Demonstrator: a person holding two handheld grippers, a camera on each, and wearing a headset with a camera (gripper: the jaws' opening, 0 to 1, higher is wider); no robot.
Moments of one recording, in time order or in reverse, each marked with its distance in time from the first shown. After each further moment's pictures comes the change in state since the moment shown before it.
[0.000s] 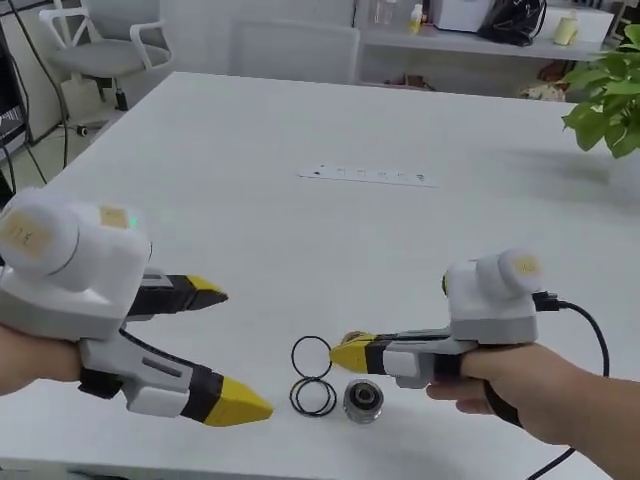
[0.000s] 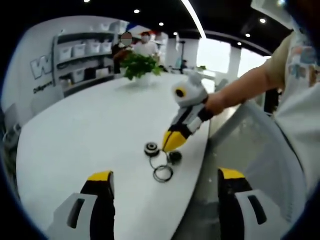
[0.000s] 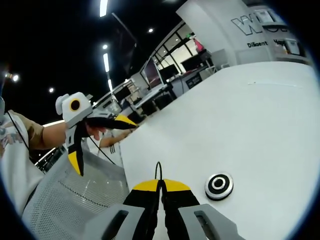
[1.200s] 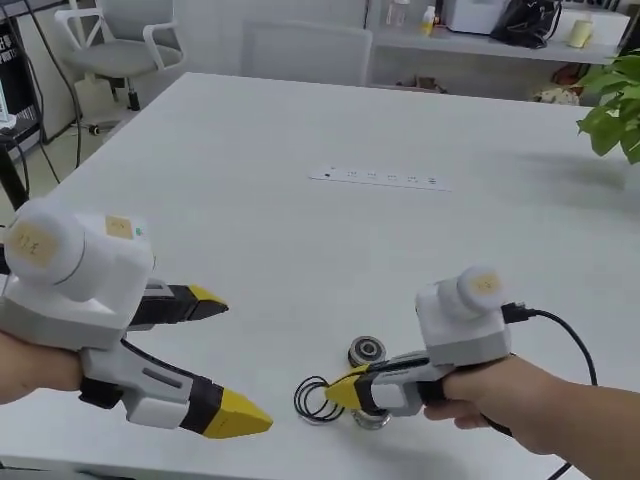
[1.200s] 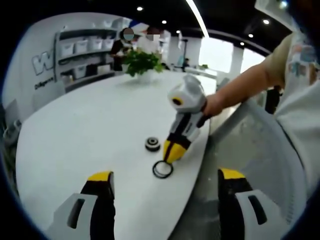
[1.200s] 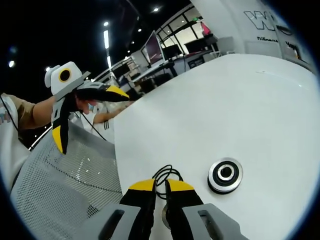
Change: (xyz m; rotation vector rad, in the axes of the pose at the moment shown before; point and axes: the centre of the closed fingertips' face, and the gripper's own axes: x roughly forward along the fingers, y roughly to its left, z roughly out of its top) left arm -0.001 0.001 -0.010 -0.024 0.021 0.004; right arm 0.021 -0.009 -0.036 -0.082 0.193 -0.036
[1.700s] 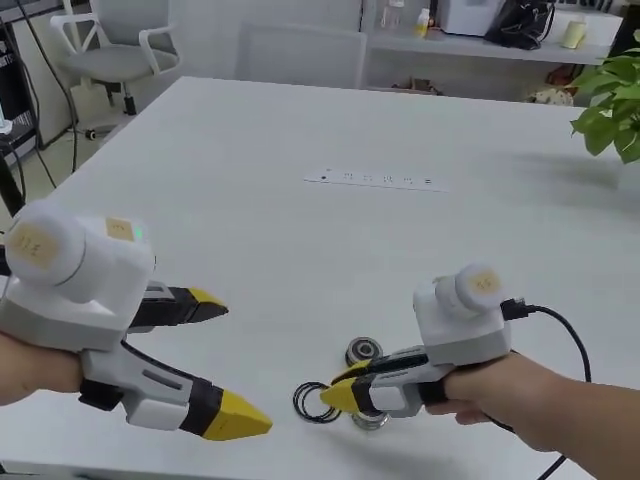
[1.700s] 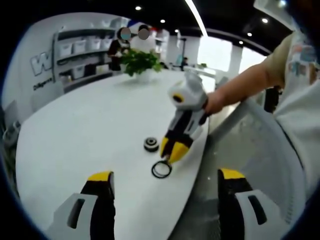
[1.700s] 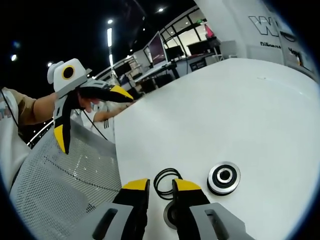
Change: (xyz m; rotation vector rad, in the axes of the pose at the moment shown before) left arm 0.001 -0.002 0.001 0.011 0.010 -0.009; right arm -0.006 0.003 0.004 -0.034 -0.007 -0.010
